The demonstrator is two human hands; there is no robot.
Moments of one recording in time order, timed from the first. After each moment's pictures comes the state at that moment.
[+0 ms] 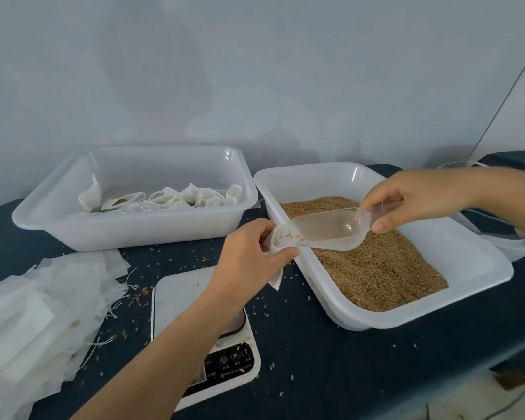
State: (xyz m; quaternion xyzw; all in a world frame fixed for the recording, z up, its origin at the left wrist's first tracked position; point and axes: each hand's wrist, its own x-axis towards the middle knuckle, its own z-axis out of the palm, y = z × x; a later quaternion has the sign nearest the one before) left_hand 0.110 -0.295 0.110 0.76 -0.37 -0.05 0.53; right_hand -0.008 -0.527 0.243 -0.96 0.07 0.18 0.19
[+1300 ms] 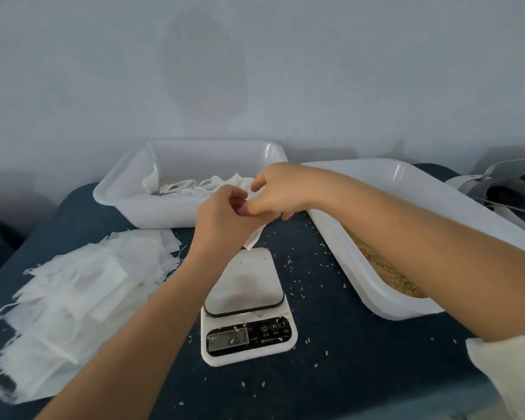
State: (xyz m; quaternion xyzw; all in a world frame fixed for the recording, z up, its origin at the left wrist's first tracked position) left_hand 0.144 -0.227 0.139 0.82 -0.22 0.04 0.52; right_hand 0.101 -0.340 0.222 -0.97 0.07 0.08 0.21
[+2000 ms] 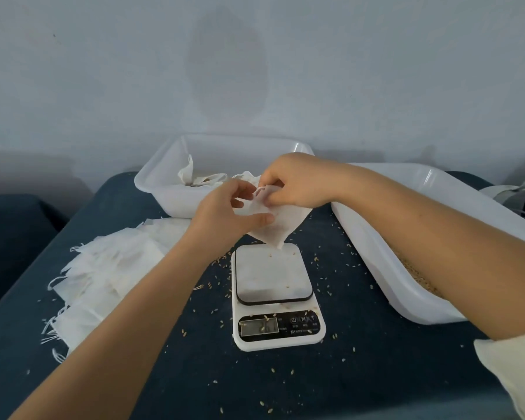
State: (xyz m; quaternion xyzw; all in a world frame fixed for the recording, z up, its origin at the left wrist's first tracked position) left_hand 0.153 -0.165 0.146 0.80 -0.27 -0.01 0.53; right_hand 0.113 -0.312 0.226 -0.99 -0.08 0.03 0.09
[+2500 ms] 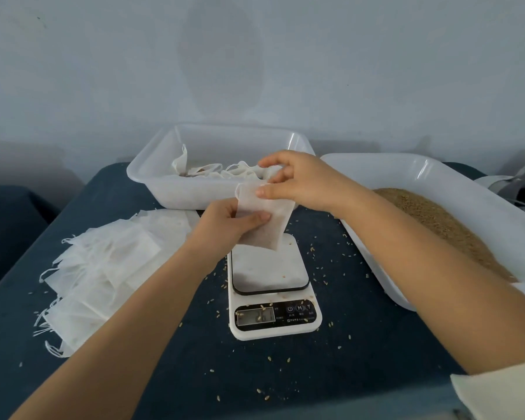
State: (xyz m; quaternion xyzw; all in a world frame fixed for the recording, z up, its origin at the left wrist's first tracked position) left_hand 0.149 -0.172 0.114 0.70 -0.24 -0.15 0.66; right_hand 0.104 -0.328 0.189 -0.91 0.01 -0.05 0.42
